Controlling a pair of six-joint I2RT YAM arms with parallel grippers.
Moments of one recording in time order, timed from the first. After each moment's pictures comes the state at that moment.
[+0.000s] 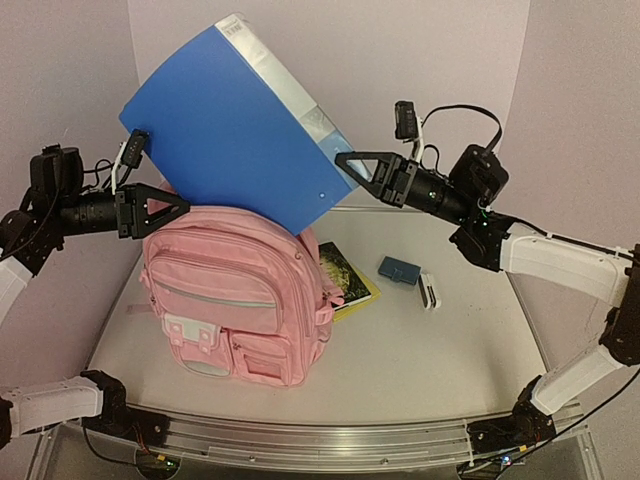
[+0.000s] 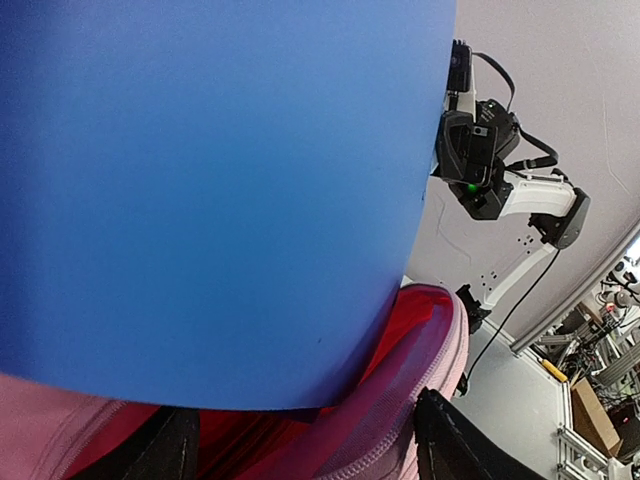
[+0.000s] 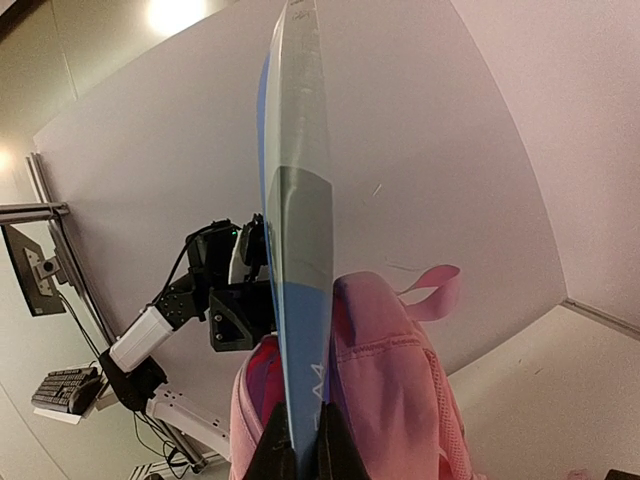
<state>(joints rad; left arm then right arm) -0.31 0.88 1.16 -0.54 0.84 -0.22 0.75 1.46 1.18 0.66 -0.62 0.66</state>
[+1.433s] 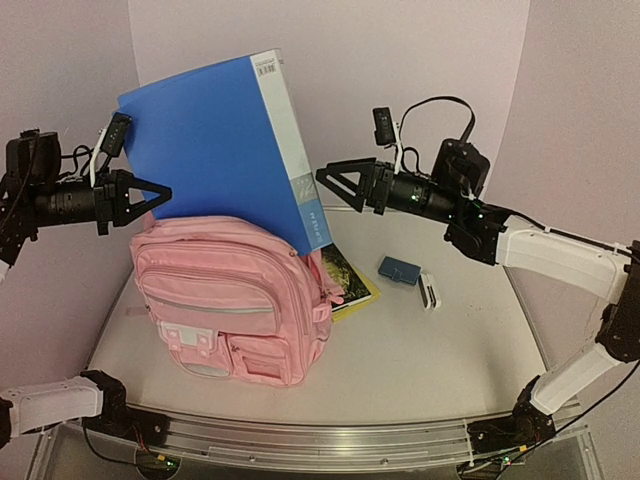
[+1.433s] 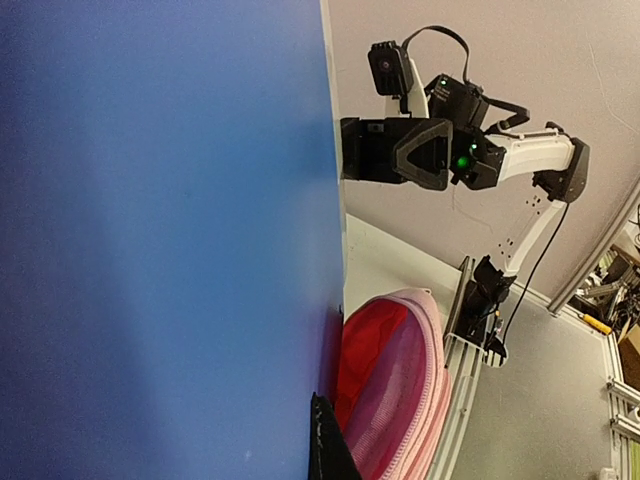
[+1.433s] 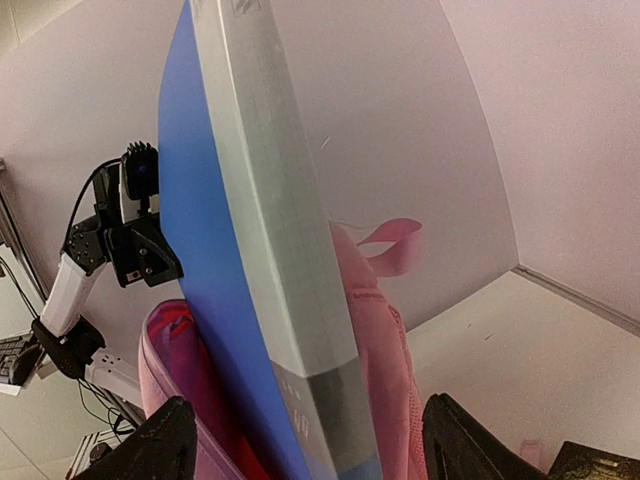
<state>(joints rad) -0.31 0.87 1.33 -0.72 0.82 0.01 0.78 1.50 1.24 0.41 -0.54 0.46</state>
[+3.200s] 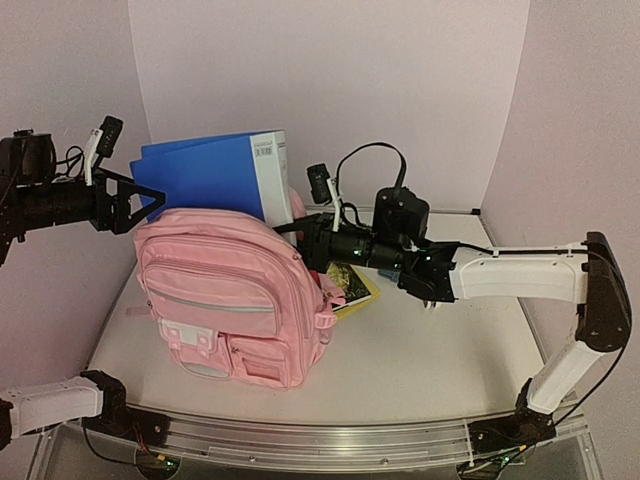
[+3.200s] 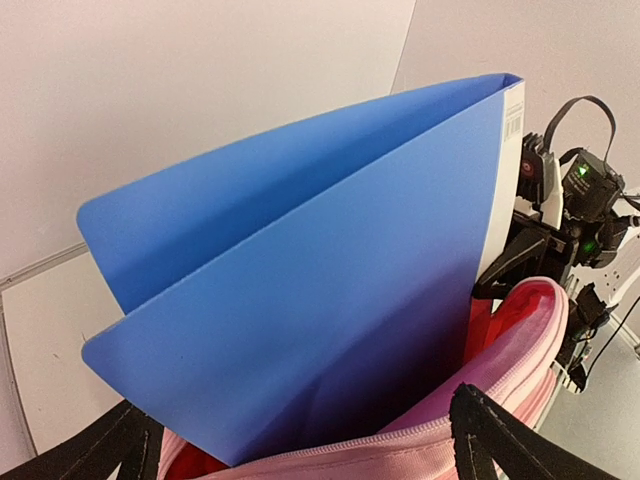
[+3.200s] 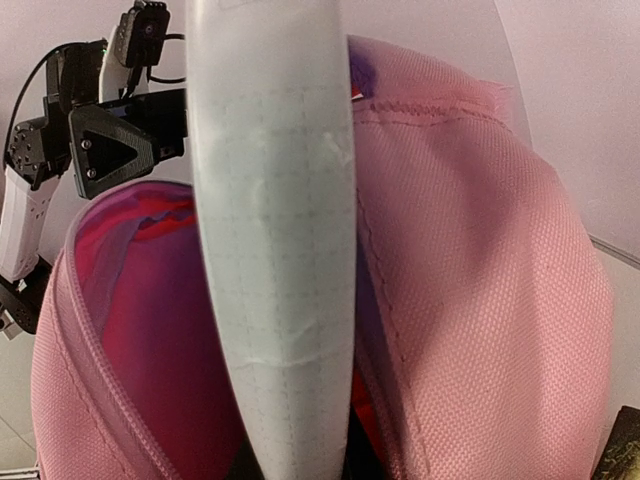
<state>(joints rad) -0.31 0.87 1.41 -0.90 0.47 0.01 1.00 1.66 1.20 0.49 -0.36 0.36</state>
